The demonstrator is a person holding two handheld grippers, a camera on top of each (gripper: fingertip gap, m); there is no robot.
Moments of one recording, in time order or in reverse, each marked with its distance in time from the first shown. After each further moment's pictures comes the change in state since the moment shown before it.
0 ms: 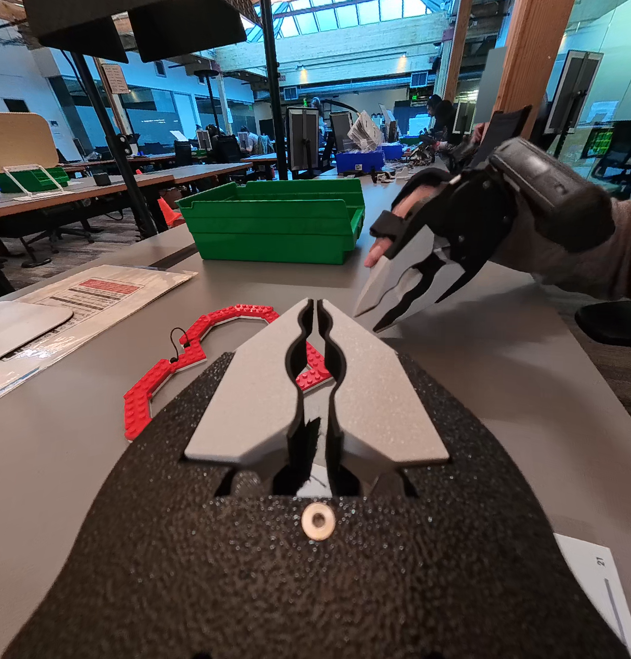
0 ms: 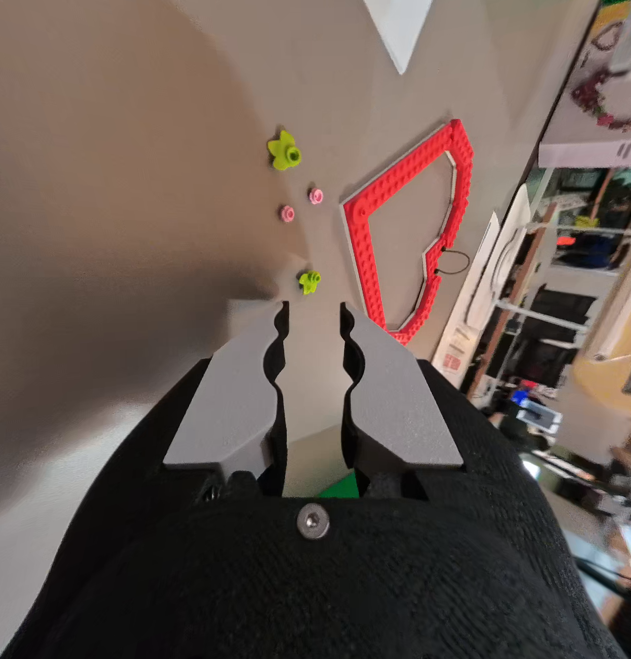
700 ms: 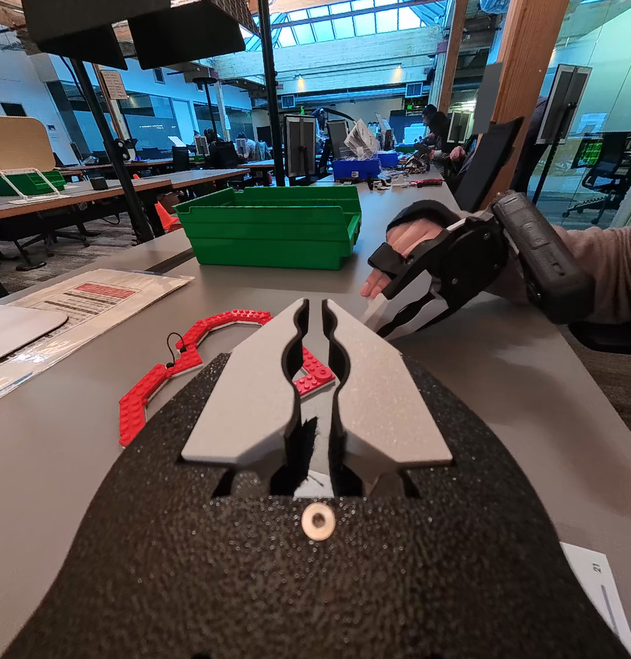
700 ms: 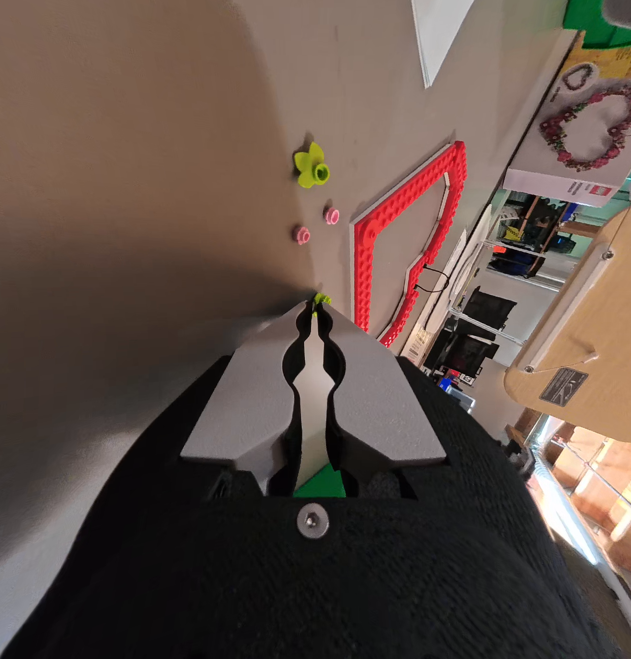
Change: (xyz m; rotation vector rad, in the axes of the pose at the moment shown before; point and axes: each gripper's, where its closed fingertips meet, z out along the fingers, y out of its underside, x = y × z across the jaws) left arm 0.001 -0.003 0.001 0.018 0.009 -0.010; right arm -0.001 -0.005 0.020 -0.072 0.111 -0.160
